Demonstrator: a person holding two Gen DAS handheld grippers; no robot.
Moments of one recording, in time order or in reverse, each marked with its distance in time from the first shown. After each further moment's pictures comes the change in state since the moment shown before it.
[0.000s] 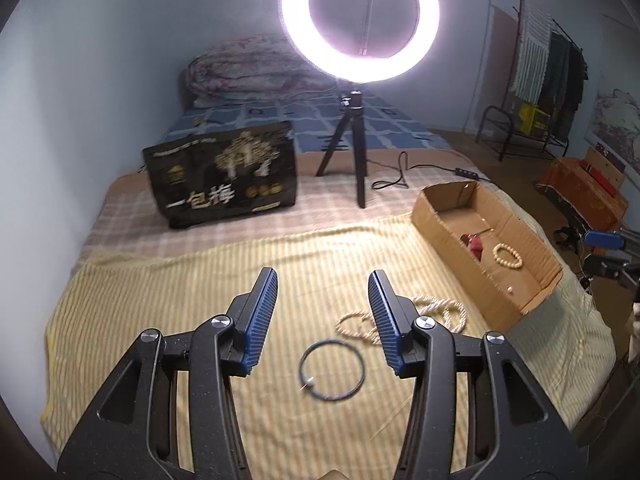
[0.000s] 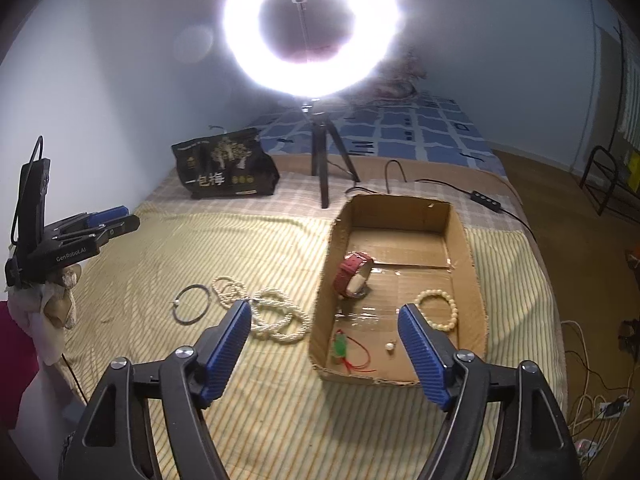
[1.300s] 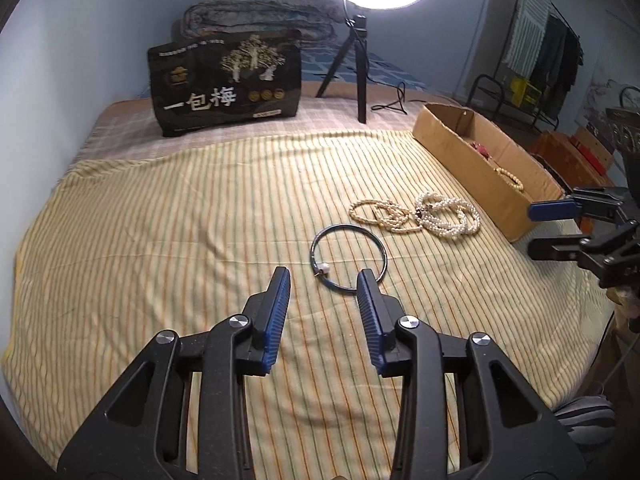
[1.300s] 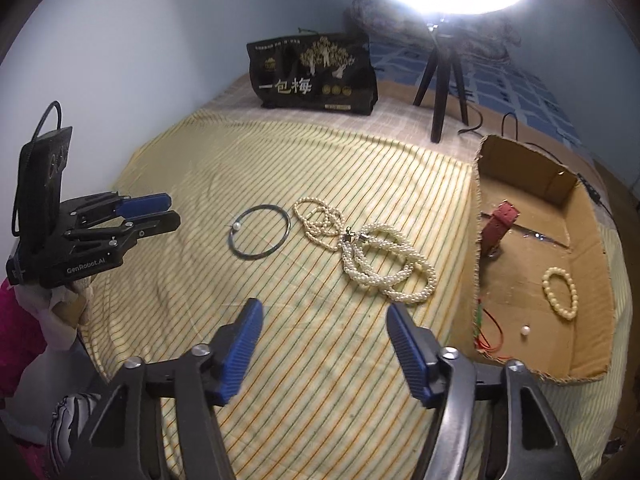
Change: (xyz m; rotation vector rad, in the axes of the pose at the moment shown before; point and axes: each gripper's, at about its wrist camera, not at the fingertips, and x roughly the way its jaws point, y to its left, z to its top) left arm 0.020 0.024 -0.096 -0.005 0.132 -0.077; right arm 0.090 0.091 -0.037 -0.172 0.227 0.143
